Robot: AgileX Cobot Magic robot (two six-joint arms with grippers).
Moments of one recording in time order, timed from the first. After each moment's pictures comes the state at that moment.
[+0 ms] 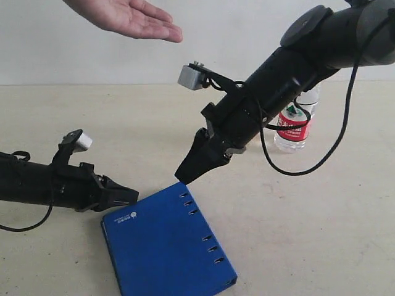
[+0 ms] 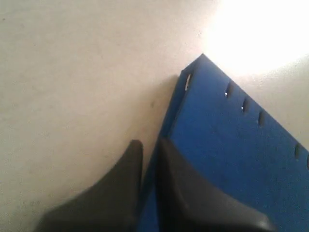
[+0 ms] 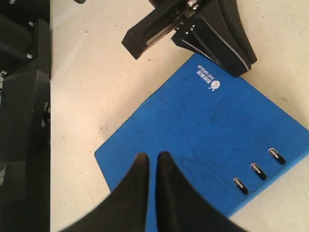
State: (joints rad) left arm 0.06 2.07 -0.76 -1.74 0.85 2.00; right arm 0.42 1.96 -1.37 0.94 1.21 -1.20
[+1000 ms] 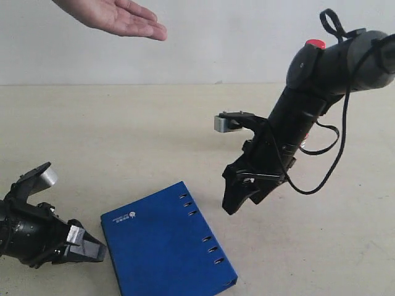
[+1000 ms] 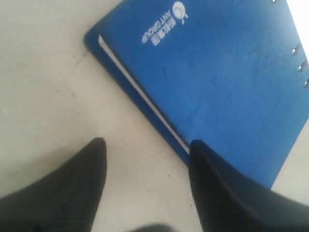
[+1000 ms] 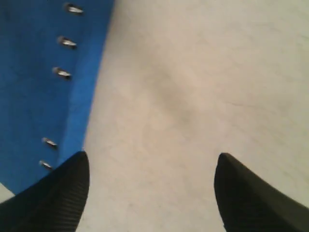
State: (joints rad) left arm 0.07 1.75 -0.48 -1.38 0.66 1.42; right arm 0.35 2.06 -1.33 0.56 1.04 -0.67
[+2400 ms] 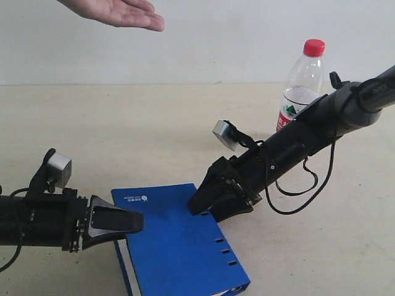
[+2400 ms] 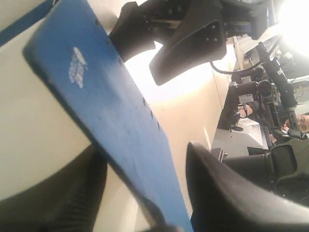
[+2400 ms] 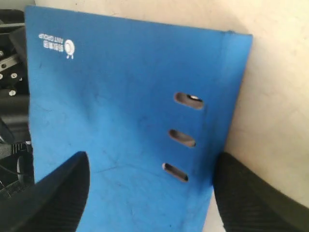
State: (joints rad) left arm 0.07 1.95 -0.48 -1.74 1.19 1.79; right arm 0.28 2.27 -1.29 1.15 1.24 -1.03
